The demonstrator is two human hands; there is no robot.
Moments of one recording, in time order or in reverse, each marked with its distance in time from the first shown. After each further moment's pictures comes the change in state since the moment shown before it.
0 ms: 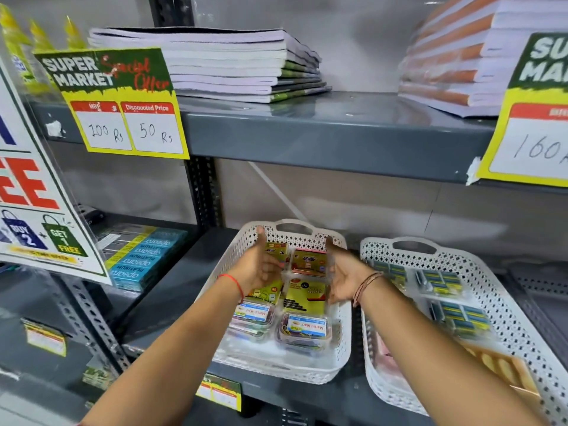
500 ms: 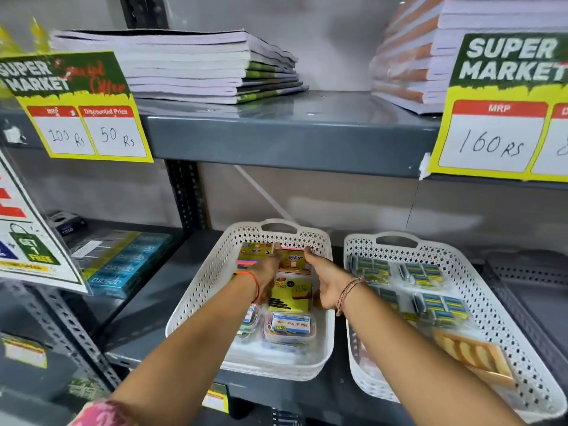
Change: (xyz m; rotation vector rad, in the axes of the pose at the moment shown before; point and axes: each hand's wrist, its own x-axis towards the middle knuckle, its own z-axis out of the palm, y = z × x) left_hand -0.013 0.007 0.052 0.269 -0.068 -0.154; right_hand 0.000 0.018 0.004 -0.065 0.039 -0.115
